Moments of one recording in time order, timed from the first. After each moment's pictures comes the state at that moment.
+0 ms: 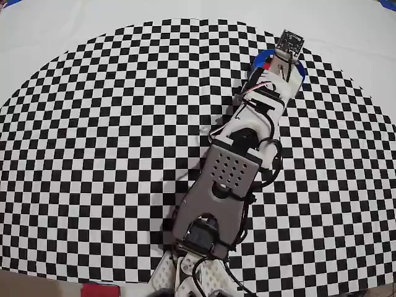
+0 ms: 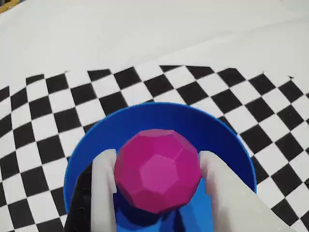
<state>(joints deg) 28.2 55.5 82.6 -2.0 -90.4</state>
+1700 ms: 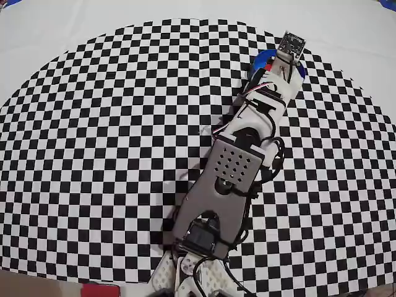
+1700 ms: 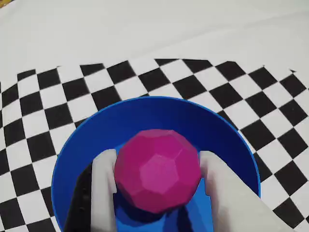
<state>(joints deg) 28.4 51.2 79.1 -1.3 -90.4</state>
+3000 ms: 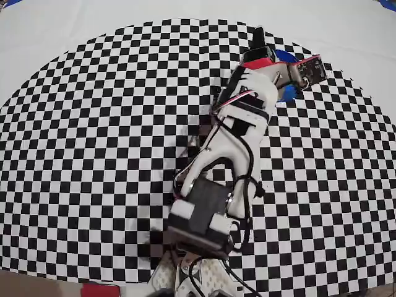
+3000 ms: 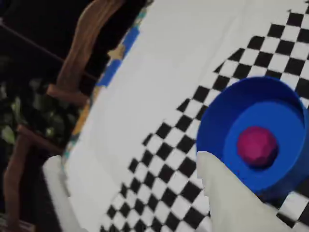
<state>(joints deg) 22.5 96.8 117.5 -1.3 -37.4</state>
